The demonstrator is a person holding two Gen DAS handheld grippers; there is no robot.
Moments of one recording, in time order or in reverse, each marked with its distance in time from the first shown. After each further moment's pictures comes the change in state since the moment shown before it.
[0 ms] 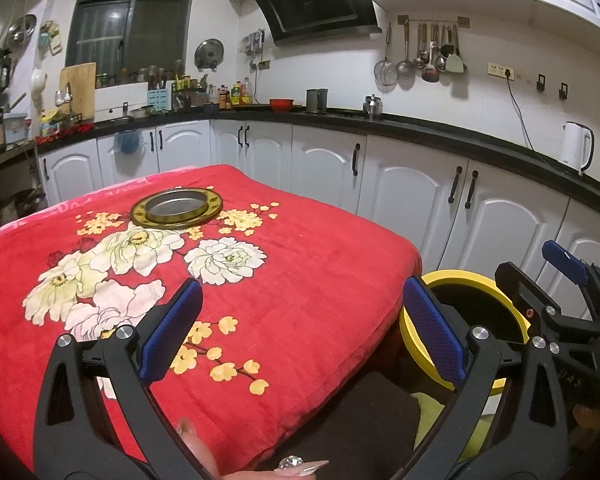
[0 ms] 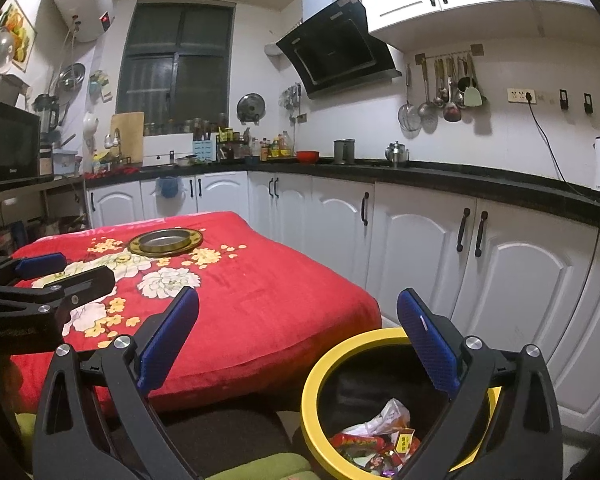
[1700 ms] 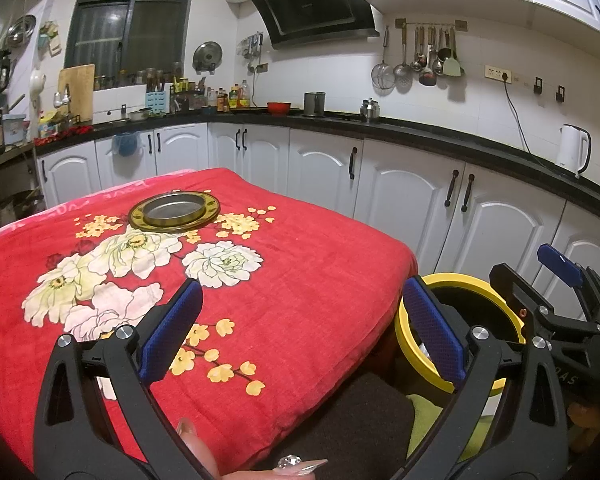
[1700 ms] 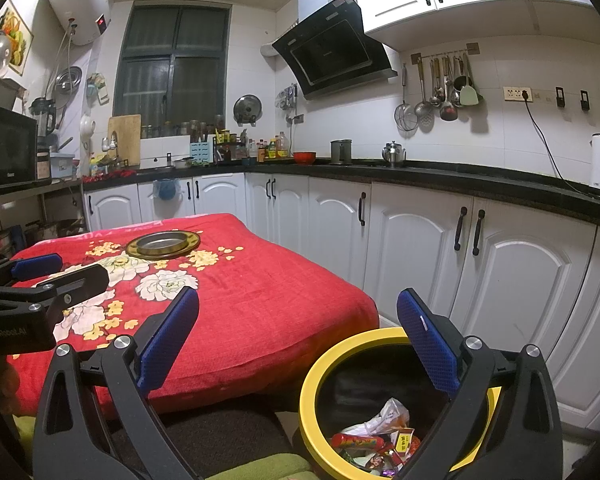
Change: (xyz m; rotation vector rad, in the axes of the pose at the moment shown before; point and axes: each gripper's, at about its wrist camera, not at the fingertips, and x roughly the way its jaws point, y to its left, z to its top) left arm 0.001 -0.001 -0.001 -0.006 0.000 -0.001; right arm 0.001 -0.003 0.000 0.004 0.001 0.000
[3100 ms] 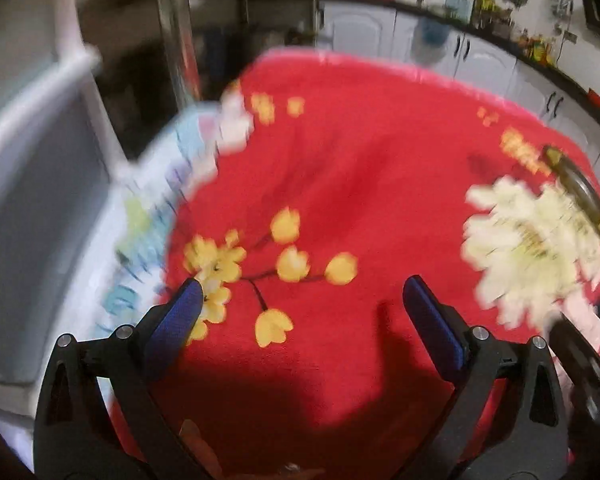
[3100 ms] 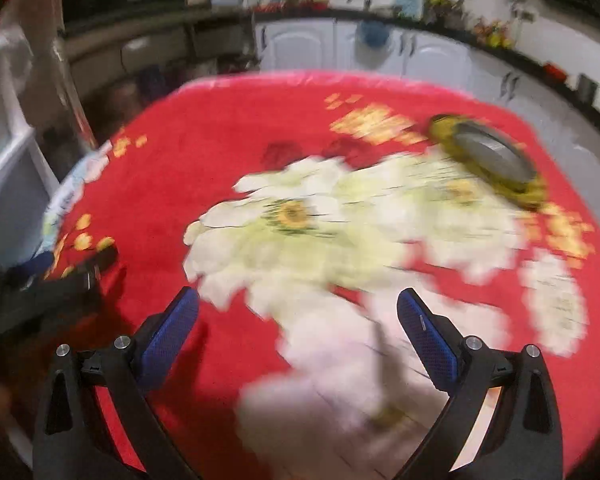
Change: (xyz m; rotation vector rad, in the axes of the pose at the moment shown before) left arm 0.007 0.374 -0.067 -0.570 0.426 0.800; right arm 0.170 0.456 -0.019 -0.364 0.631 0.559
